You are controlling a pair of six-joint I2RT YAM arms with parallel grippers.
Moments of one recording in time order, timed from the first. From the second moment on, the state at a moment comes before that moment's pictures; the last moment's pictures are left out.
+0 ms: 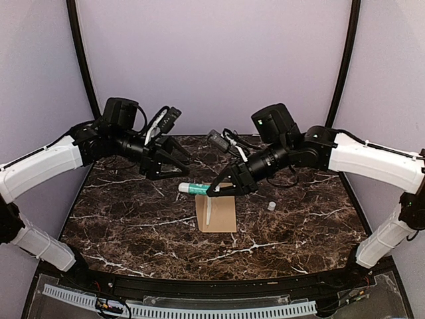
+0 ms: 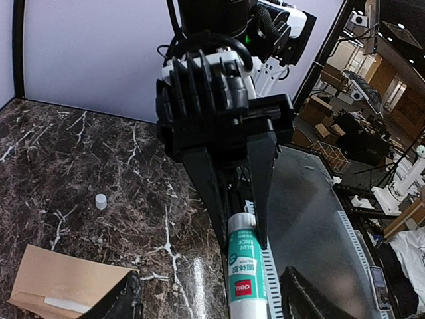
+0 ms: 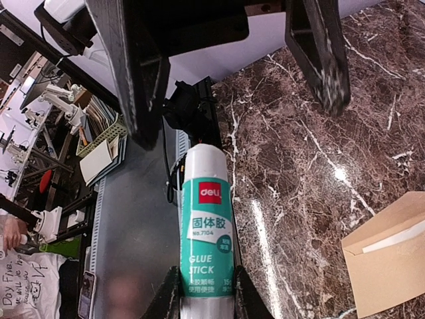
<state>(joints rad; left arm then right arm) -0.64 1.34 1.22 -0.36 1.02 0.09 0.97 1.50 1.37 -0.50 -0.73 0.19</state>
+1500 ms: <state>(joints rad) -0.74 1.48 1.33 -0.63 1.09 0.23 0.96 1.50 1.37 -0.51 -0.73 0.17</state>
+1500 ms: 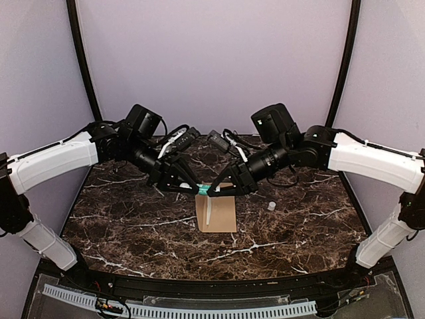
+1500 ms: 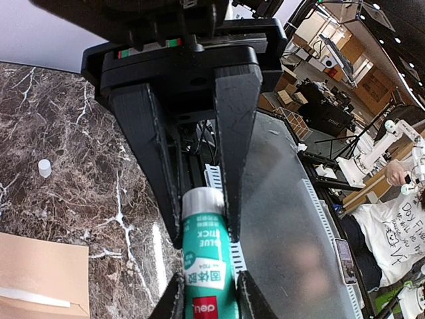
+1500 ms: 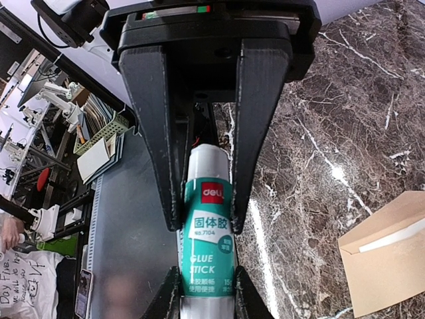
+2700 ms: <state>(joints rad) -0.74 1.26 0.90 0.53 0.78 -0.44 0.99 1.38 0.92 0.68 -0.42 0.65</state>
